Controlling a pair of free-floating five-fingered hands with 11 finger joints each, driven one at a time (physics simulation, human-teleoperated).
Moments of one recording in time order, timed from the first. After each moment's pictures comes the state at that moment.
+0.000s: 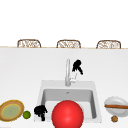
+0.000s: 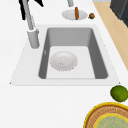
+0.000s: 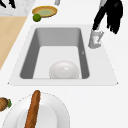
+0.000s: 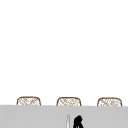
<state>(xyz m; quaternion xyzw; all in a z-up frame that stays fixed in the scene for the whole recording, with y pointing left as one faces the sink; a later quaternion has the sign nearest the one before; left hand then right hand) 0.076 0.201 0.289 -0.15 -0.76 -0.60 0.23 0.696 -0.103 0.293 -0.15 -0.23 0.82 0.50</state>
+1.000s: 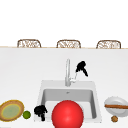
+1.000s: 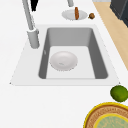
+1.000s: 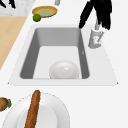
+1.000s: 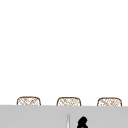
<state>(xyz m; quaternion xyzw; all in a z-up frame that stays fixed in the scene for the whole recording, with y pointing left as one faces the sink) 0.076 0.201 0.289 -0.15 -0.76 -0.60 0.23 0.624 -0.142 0.326 -0.16 -0.26 0.83 0.48</state>
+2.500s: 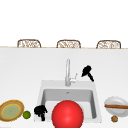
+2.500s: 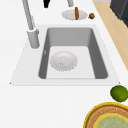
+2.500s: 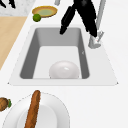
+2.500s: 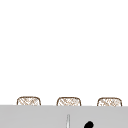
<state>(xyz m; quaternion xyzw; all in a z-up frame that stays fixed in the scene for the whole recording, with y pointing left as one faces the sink) 0.076 0.201 0.289 -0.15 -0.76 -0.60 0.23 0.551 -0.186 0.325 -0.19 -0.22 0.81 0.50</state>
